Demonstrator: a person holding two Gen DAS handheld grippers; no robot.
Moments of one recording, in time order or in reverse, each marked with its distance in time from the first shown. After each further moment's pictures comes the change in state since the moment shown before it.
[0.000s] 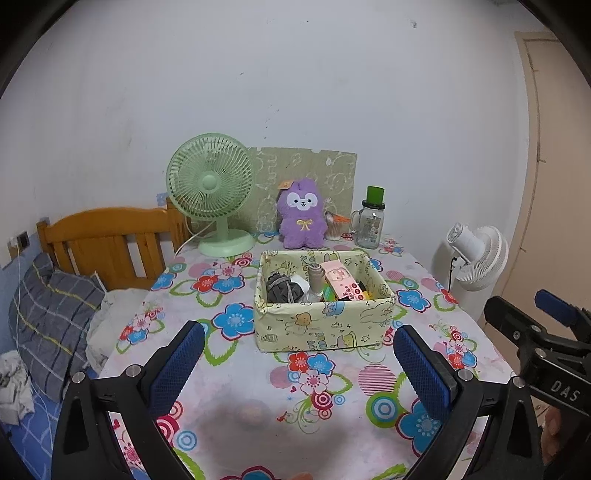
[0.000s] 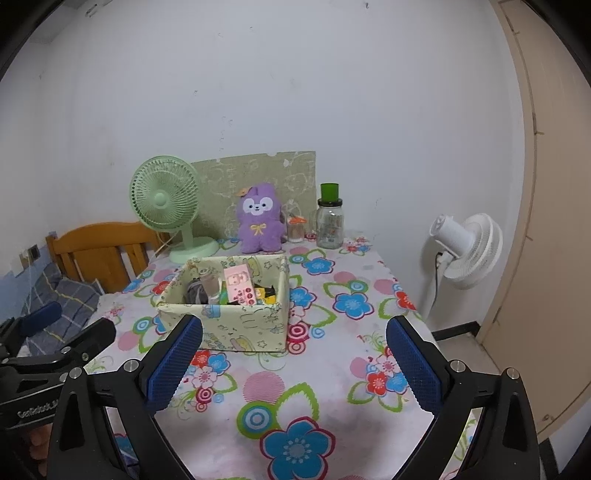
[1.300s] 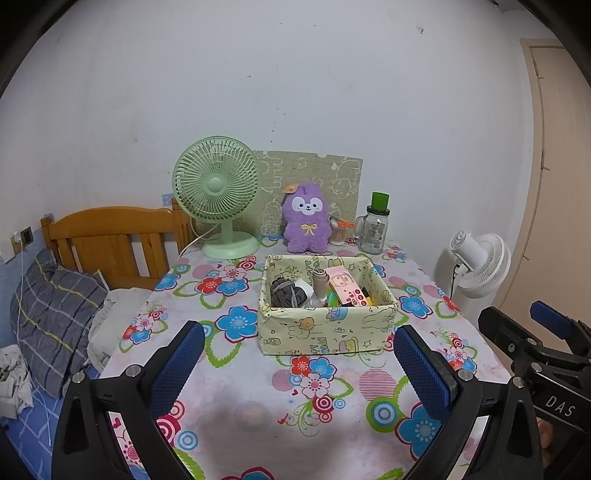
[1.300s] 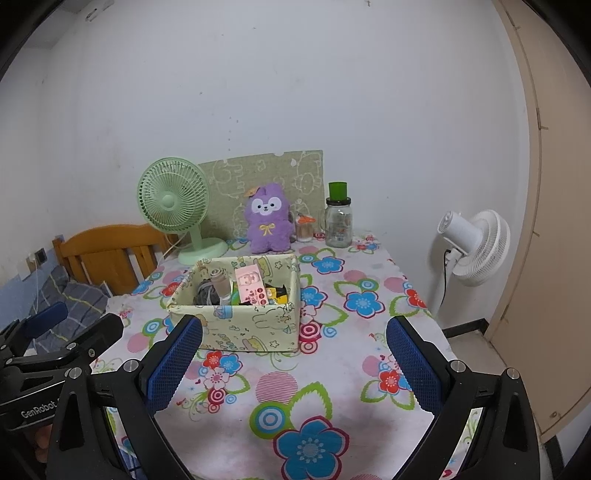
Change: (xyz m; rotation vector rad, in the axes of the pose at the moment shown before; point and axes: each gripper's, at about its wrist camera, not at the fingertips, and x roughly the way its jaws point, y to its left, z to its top) left arm -0.009 0.004 0.005 -0.023 -0.014 0.009; right arm -0.002 0.004 0.000 0.018 0.000 0.026
